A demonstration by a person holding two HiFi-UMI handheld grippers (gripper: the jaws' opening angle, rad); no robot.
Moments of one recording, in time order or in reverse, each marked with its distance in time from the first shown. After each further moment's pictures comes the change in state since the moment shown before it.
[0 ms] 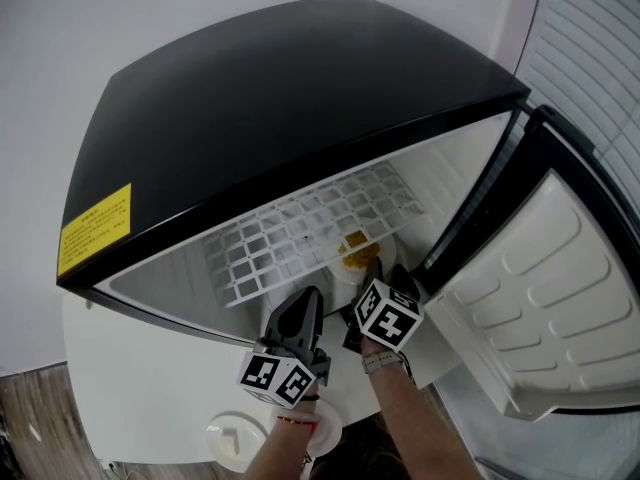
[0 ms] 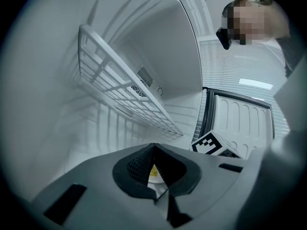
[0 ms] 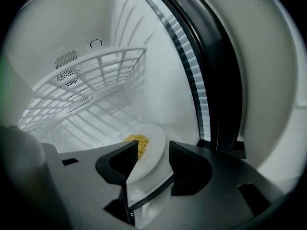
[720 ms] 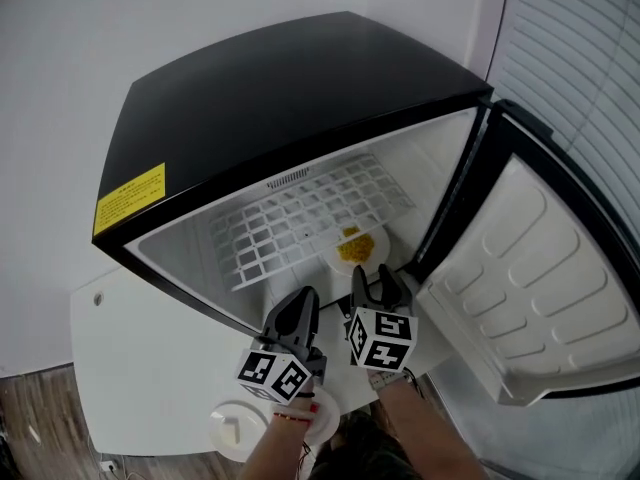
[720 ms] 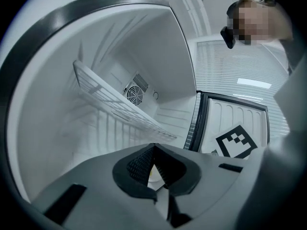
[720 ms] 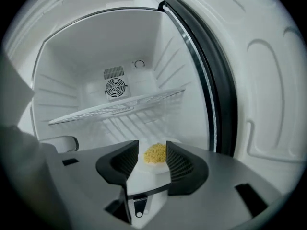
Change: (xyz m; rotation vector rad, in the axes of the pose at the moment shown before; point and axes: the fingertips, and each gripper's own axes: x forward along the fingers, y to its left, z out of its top) left arm -0.025 -0.019 0.013 0.016 -0.004 -0.003; right arm -0.075 0.046 0.017 -0.271 -0.135 0.250
